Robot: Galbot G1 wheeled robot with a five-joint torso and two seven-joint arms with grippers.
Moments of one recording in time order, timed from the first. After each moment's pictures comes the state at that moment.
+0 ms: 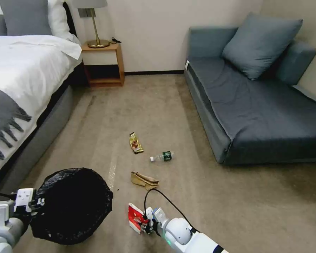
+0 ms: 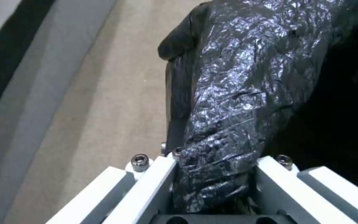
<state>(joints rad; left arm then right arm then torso) 1.86 -1.14 -1.07 -2.22 -0.55 0.68 -0.04 -1.03 1.35 -0.32 1.26 0.23 -0.44 -0.12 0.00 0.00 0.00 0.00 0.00</state>
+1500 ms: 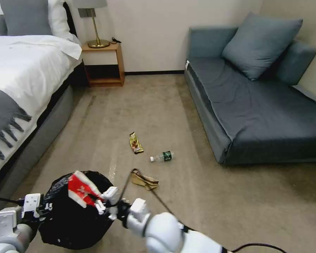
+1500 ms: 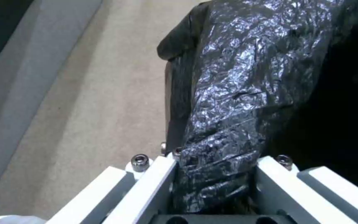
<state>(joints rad) 1.88 -1.21 -1.04 -2.28 -0.52 0.70 -0.05 -0.97 1.41 -0.53 1.74 0.29 -0.20 0.02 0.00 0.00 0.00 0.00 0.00</state>
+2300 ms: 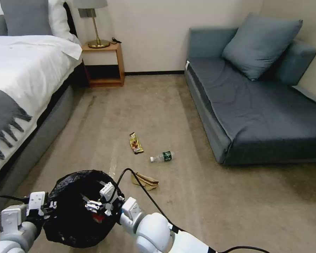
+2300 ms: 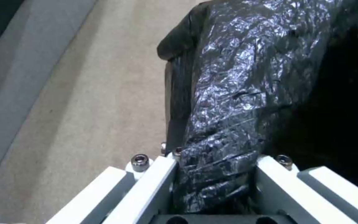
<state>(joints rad) 1.86 -1.20 -1.02 -2.26 -0.52 0.70 -0.05 -1.02 1.39 -0.46 1.77 0.25 -0.19 0.03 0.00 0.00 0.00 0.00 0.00</state>
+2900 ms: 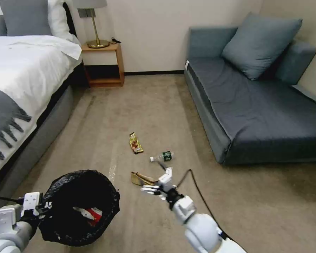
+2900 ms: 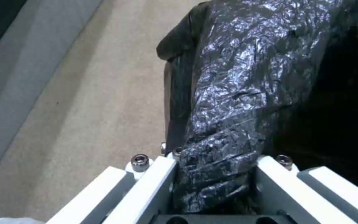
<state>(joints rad) 1.84 -1.21 -1.05 -2.22 -0.55 0.70 -0.05 -1.30 1.22 0.00 1.72 0.00 0.22 0.00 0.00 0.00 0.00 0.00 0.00</state>
